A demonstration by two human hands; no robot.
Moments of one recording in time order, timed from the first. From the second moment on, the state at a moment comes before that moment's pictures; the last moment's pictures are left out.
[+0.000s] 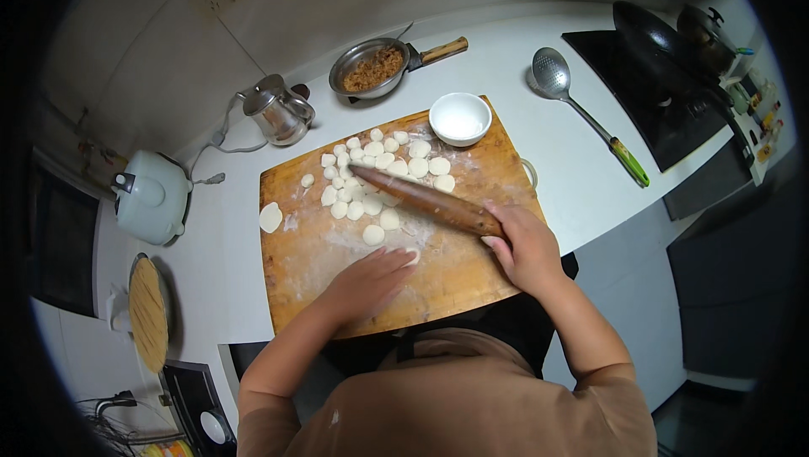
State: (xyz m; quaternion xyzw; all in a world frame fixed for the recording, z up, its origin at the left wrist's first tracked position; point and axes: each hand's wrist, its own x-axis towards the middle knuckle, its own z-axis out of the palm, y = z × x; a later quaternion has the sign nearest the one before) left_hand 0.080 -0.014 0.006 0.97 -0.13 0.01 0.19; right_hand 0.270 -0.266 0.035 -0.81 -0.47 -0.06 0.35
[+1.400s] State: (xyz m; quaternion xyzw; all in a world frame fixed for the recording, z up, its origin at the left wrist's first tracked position) left_hand 0.007 -0.001 0.042 0.97 0.19 0.02 0.16; right_hand 0.239 -0.188 0.029 -0.73 -0.65 0.02 0.21
